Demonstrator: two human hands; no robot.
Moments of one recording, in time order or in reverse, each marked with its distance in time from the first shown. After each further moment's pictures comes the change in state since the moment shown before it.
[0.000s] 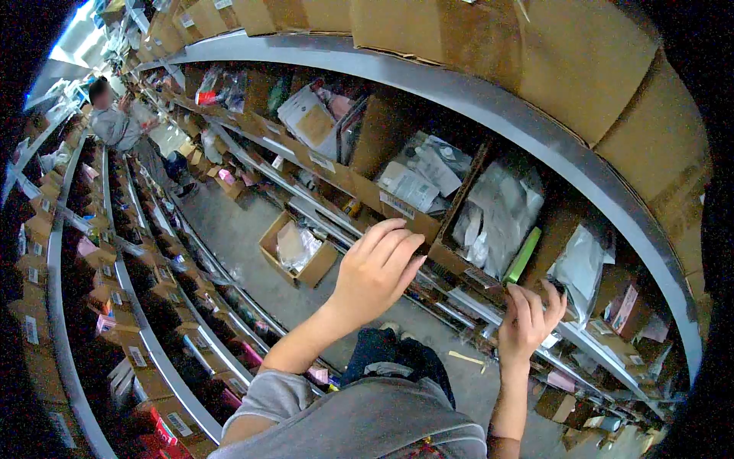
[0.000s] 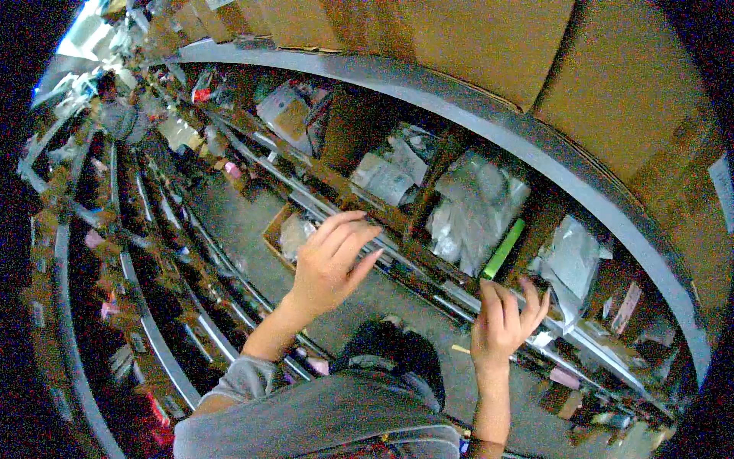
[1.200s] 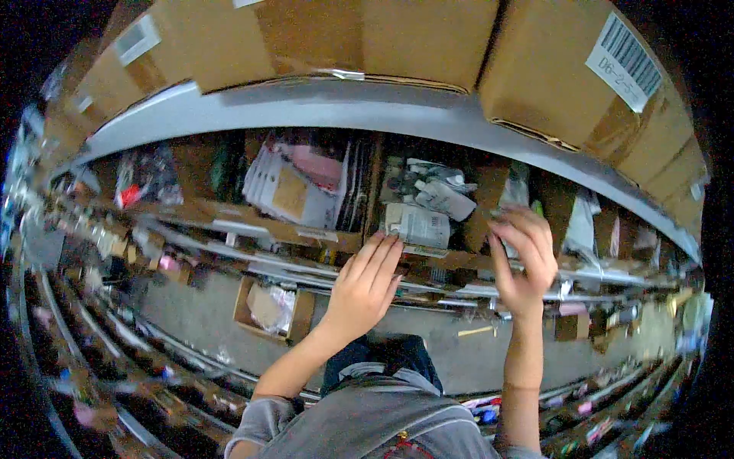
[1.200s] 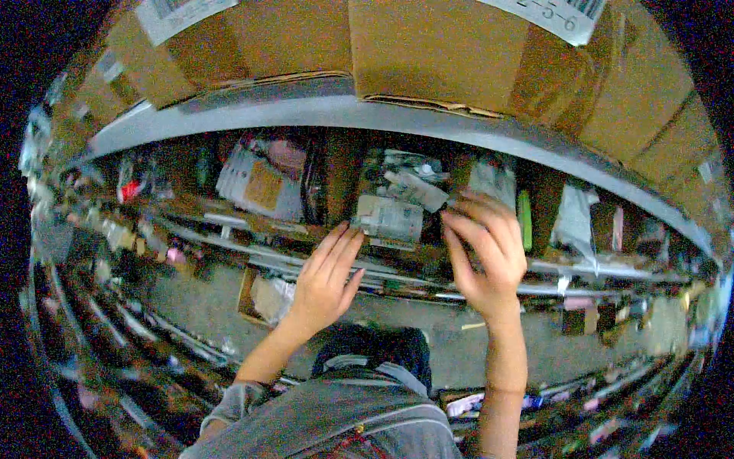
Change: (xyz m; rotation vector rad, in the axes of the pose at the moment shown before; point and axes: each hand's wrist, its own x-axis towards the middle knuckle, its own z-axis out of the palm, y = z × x) left_hand 0.001 -0.134 0.002 -0.242 -0.259 0.212; right_hand 0.119 -0.105 0.036 0.235 0.220 -0.048
